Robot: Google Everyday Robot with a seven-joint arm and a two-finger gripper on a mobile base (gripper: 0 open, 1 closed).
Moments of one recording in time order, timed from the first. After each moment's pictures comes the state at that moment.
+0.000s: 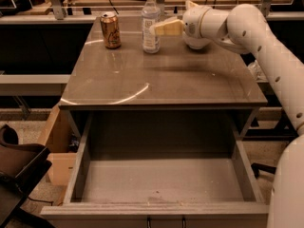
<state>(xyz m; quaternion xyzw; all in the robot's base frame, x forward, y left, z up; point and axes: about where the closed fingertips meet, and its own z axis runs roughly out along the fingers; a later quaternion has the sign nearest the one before) 0.824 -0.066 0.962 -0.34 0.66 0.22 0.64</state>
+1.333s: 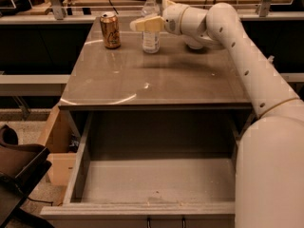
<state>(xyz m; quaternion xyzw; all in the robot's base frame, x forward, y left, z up) 0.842 0.006 0.964 -0.36 0.62 0.30 0.63</state>
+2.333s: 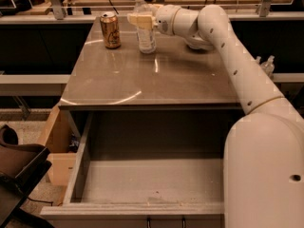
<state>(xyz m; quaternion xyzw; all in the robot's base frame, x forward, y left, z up) 0.851 0.032 0.958 -0.36 0.61 0.32 0.63</state>
